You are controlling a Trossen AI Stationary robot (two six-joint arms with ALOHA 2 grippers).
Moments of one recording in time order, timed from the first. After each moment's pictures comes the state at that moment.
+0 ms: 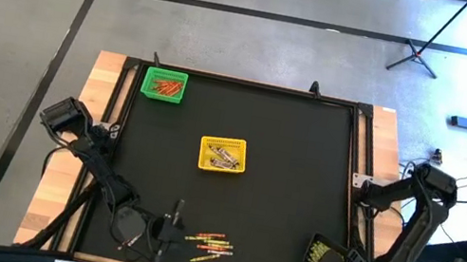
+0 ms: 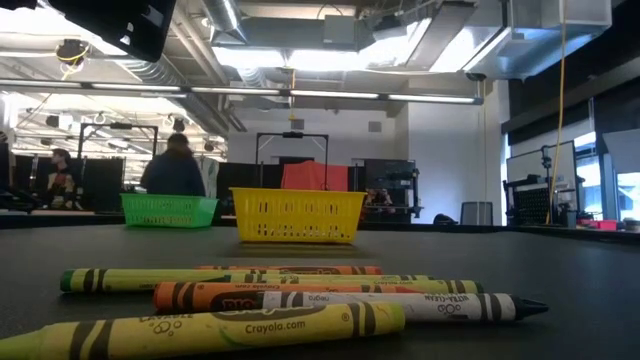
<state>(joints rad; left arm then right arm) -0.76 1.75 0.74 0.73 -0.60 -0.10 1.22 1.61 1.13 -0.93 0.22 1.88</state>
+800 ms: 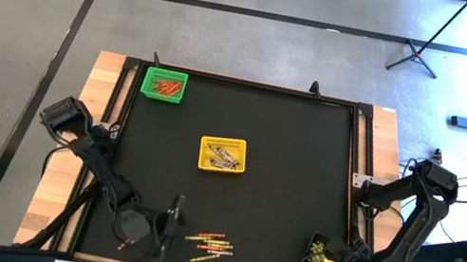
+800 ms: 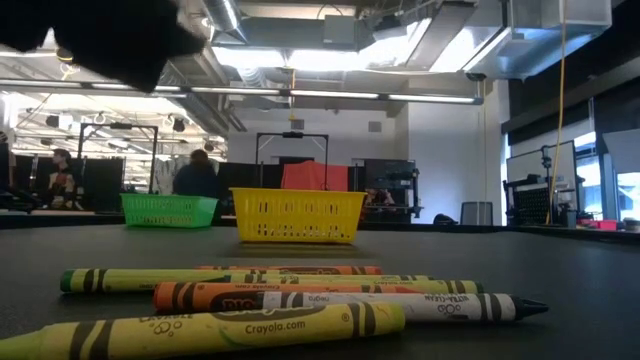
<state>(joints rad) -0.75 1.75 0.74 0.62 -0.63 -0.21 1.21 1.57 1.06 -1.07 0.24 1.93</state>
